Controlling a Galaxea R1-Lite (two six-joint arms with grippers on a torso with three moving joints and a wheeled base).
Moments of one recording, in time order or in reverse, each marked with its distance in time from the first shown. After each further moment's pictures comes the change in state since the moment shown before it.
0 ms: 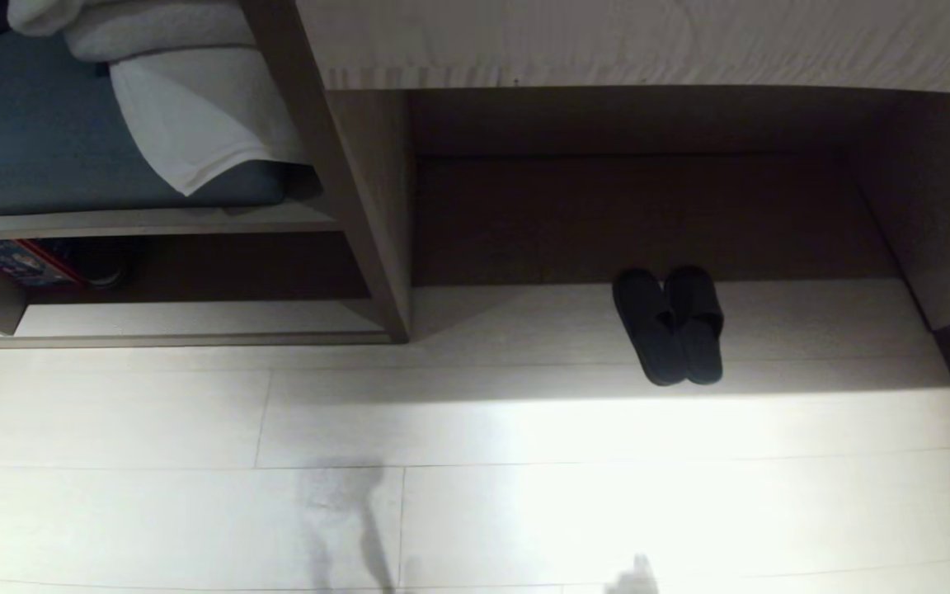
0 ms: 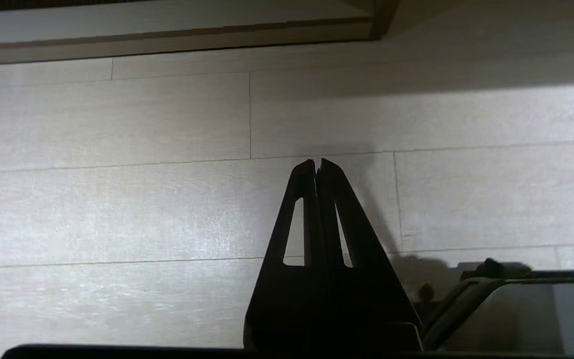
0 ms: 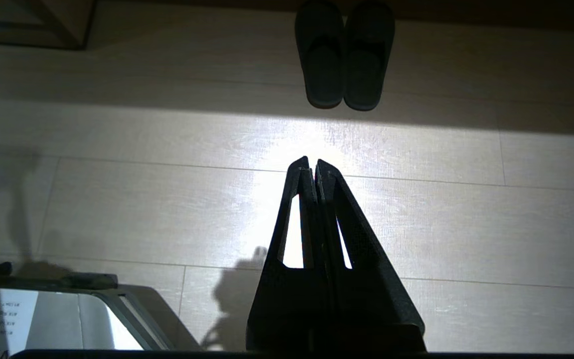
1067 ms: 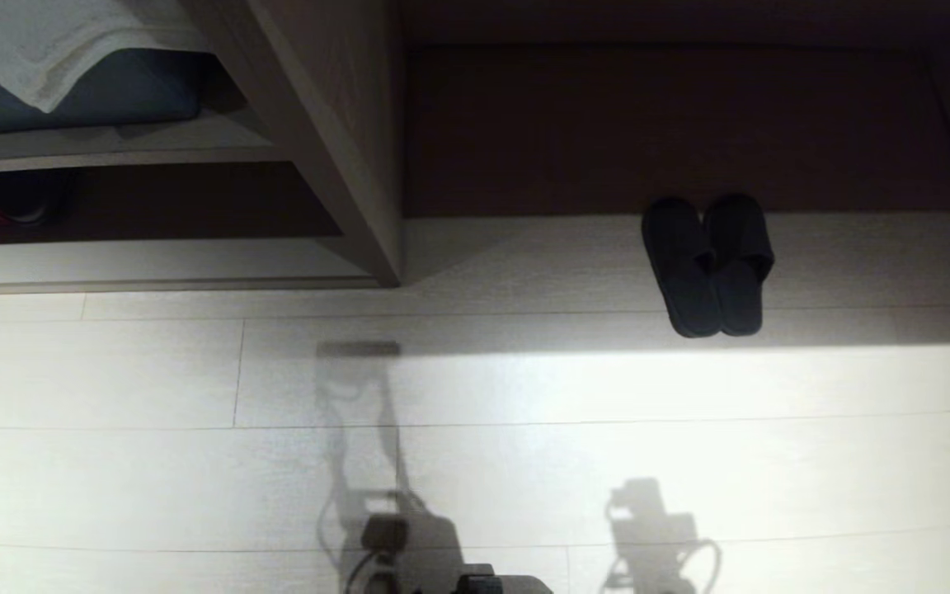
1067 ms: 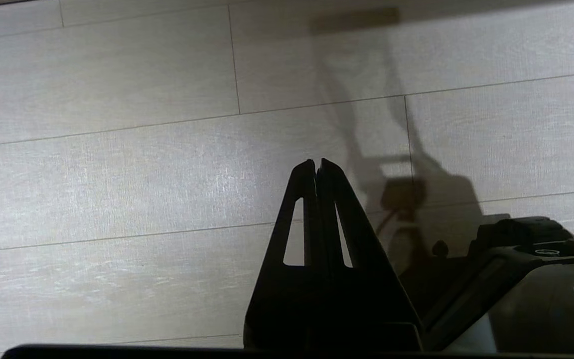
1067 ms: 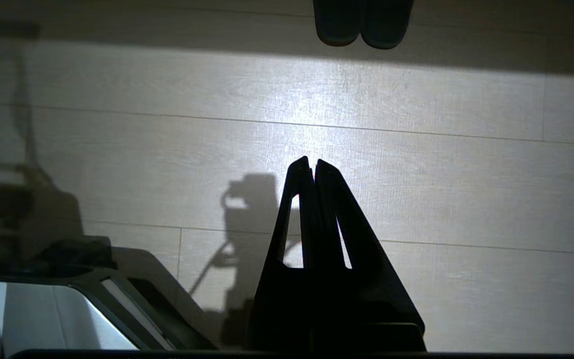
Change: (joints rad) left arm 0.000 0.001 0.002 0.000 -0.025 0.064; right arm 0.000 0.000 0.000 0.000 0.000 0.000
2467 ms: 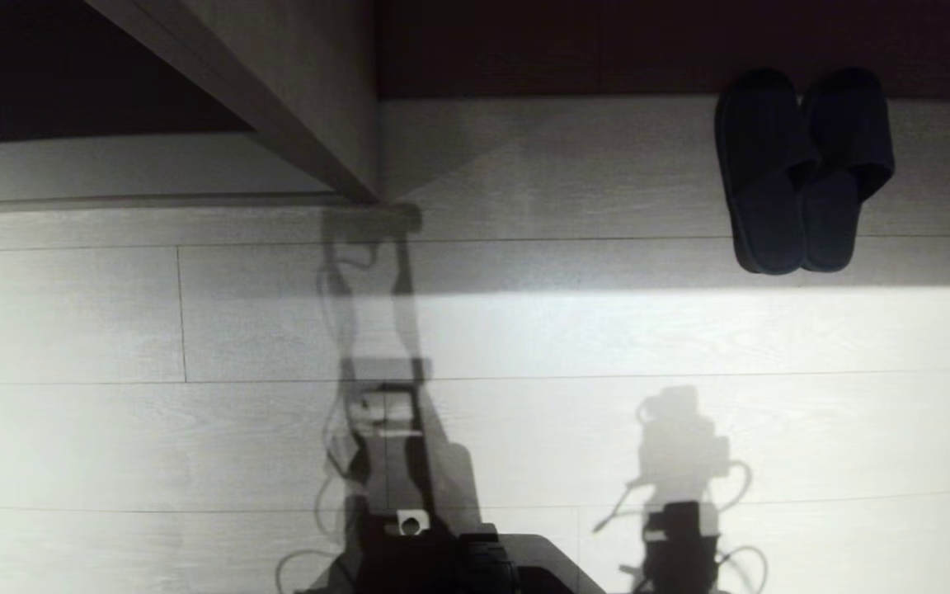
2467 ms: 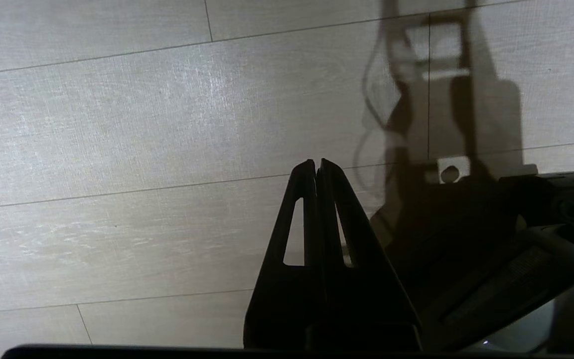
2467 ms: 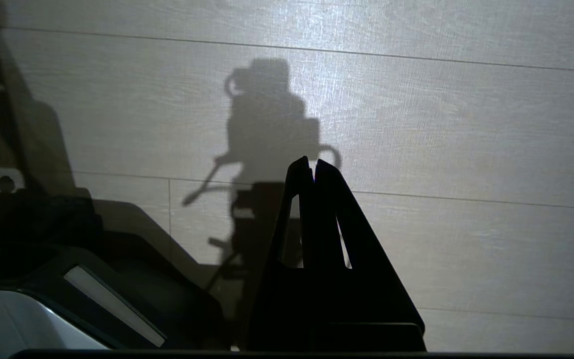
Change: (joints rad) left arm 0.000 0.000 0.002 -0.002 -0.001 0.000; right arm 0.000 0.000 0.000 0.000 0.000 0.000
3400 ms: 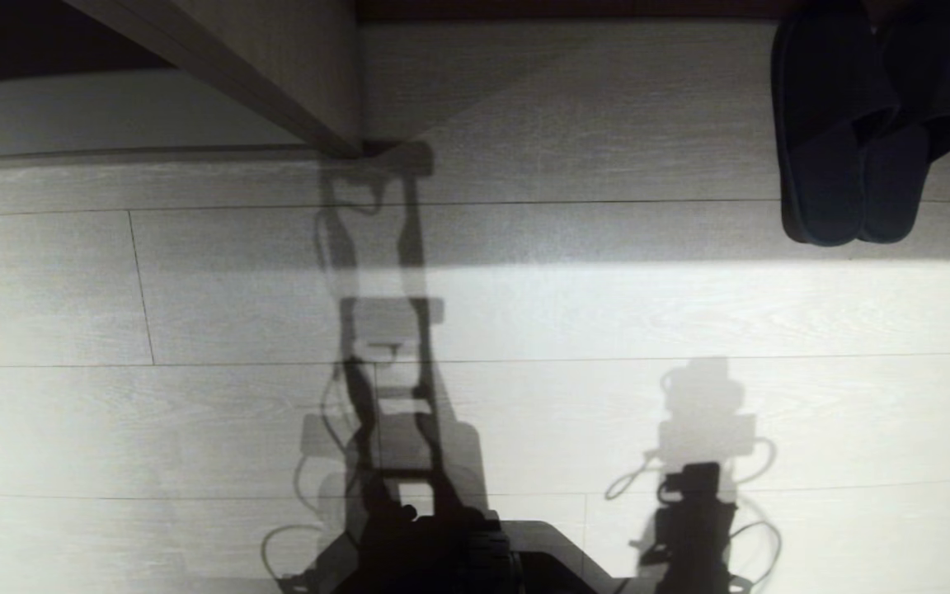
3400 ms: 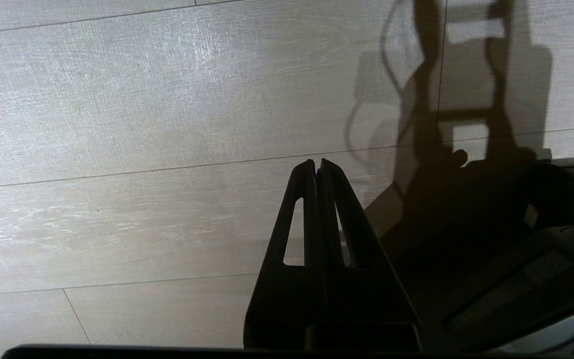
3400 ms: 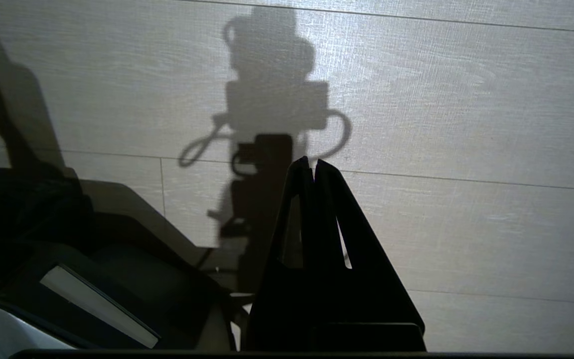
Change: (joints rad) left arm 0.000 0.000 0.000 -0.005 0.001 -0.014; right arm 0.000 0.001 0.000 0.001 0.000 0.000
